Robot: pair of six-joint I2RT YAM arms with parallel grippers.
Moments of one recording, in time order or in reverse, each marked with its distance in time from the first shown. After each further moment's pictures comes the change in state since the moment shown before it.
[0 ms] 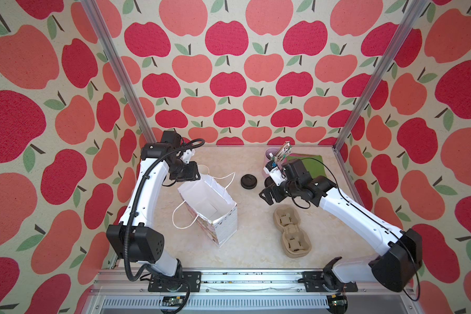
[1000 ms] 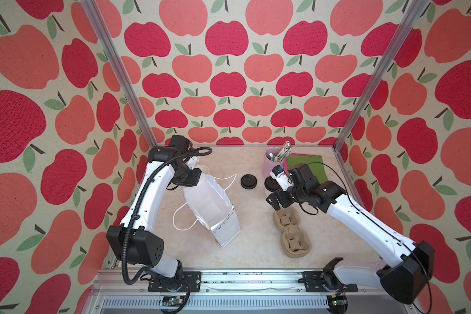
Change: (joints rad) left arm -0.084 -0.030 -0.064 -0.002 -0.105 0.030; right arm -0.003 -0.112 -0.062 -0.092 0.068 0.004
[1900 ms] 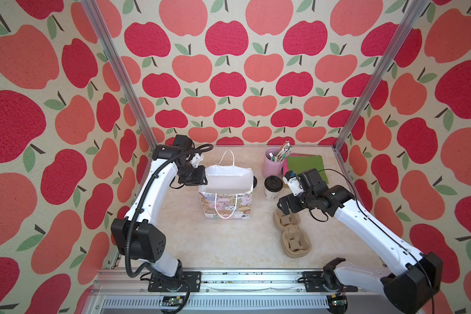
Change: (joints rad) left arm -0.008 0.050 0.000 0.033 0.126 -0.103; right arm -0.098 -0.068 -0.083 -0.094 -0.002 0.072
